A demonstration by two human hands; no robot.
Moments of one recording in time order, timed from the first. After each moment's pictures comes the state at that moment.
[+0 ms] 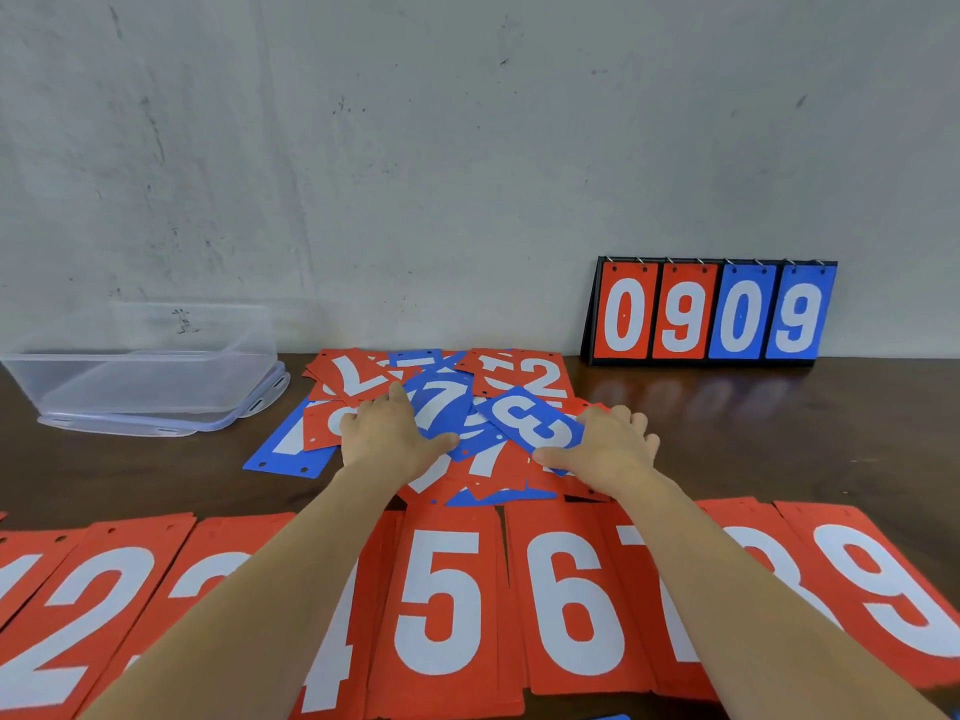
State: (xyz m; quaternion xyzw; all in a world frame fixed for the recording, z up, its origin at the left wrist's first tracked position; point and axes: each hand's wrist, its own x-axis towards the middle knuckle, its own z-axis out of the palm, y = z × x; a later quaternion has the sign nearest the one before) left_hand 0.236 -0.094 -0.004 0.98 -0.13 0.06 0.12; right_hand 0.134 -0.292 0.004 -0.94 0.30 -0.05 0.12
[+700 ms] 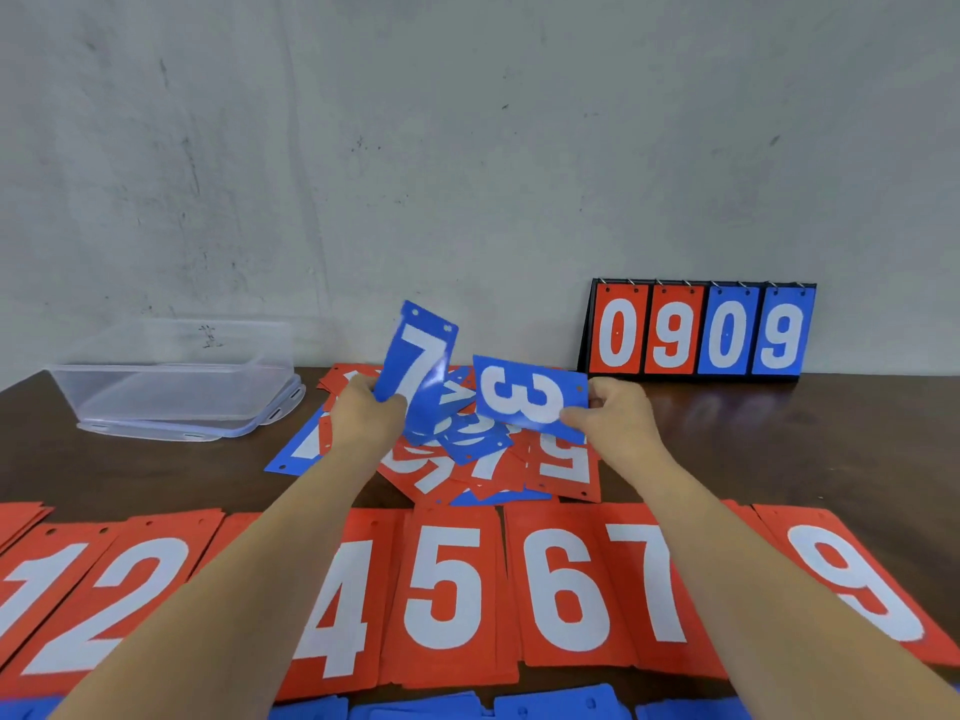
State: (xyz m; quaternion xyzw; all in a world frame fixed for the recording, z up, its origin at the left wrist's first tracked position) left_hand 0.218 -0.069 0.034 0.84 -0.04 0.07 0.53; right_hand 0.111 -0.294 0.040 -0.84 0.19 -0.23 0.46
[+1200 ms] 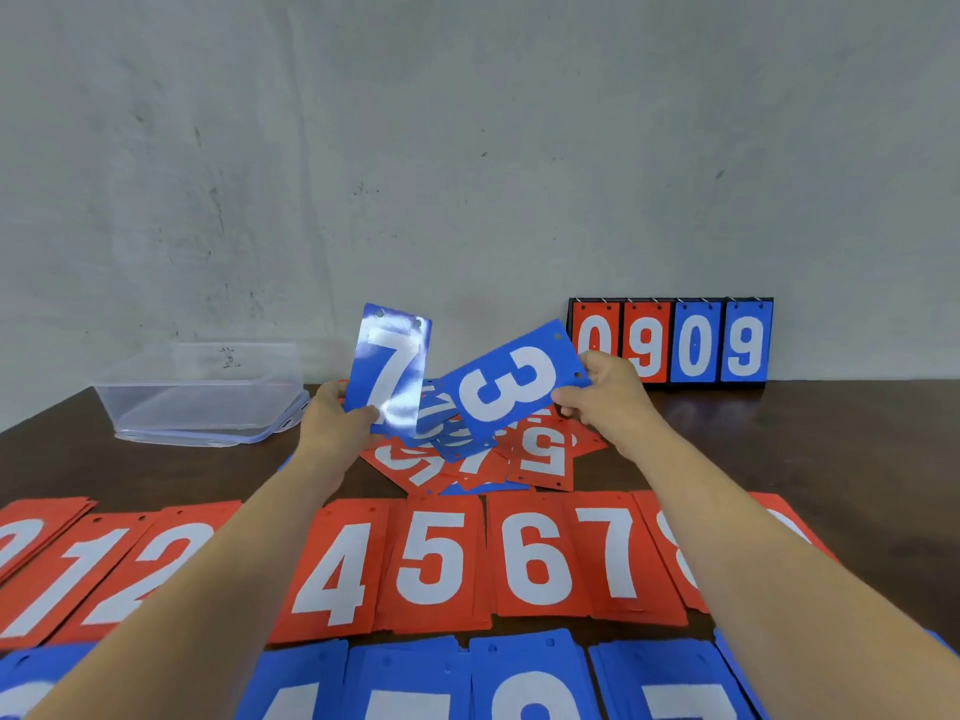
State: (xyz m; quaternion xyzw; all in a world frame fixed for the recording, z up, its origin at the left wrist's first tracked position) left_hand 0.184 -0.029 0.046 0.77 -0.04 0.03 0.64; right_hand 0.059 -0.286 0.092 -0.83 0.12 -0.22 0.49
